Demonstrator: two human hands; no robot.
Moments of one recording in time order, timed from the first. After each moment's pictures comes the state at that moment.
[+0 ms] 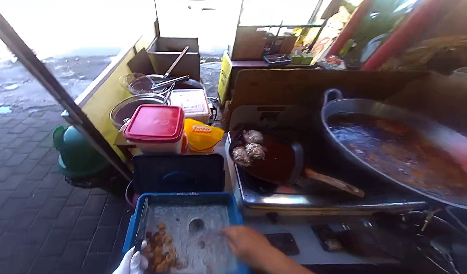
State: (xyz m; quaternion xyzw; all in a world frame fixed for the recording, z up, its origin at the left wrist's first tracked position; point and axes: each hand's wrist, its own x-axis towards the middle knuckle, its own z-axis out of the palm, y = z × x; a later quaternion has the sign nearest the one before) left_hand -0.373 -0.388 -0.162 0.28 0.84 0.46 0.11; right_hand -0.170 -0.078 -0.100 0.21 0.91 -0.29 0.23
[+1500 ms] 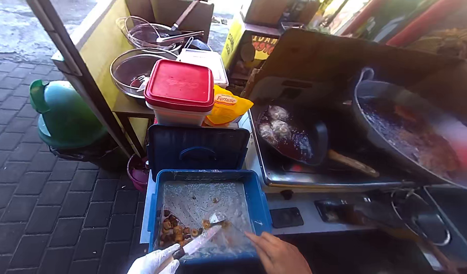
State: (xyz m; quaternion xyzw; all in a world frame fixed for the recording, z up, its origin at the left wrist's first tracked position) left_hand -0.422 -0.431 -0.101 0.41 0.76 0.31 0.40; right_hand -0.124 -0.185 -0.110 0.29 0.94 -0.17 0.00
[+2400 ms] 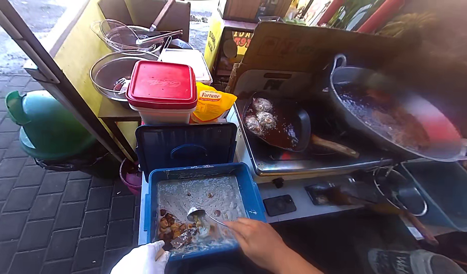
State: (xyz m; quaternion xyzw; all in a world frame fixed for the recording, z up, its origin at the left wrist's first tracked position) left_hand -0.432 -0.396 -0.065 0.36 0.83 -0.04 0.42; right_hand -0.180 -0.192 -0.094 0.27 0.93 -0.21 0.11
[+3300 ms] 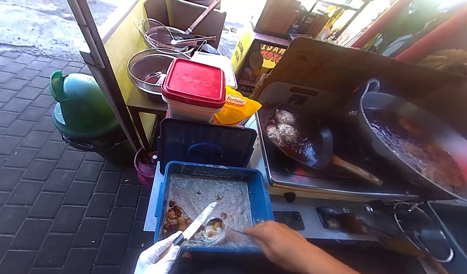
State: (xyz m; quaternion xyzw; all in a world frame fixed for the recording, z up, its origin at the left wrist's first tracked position) left_hand -0.377 -0.449 -0.149 0.23 0.70 0.58 0.35; right_hand -0.176 -0.151 -0.061 0.15 0.92 -0.24 0.26
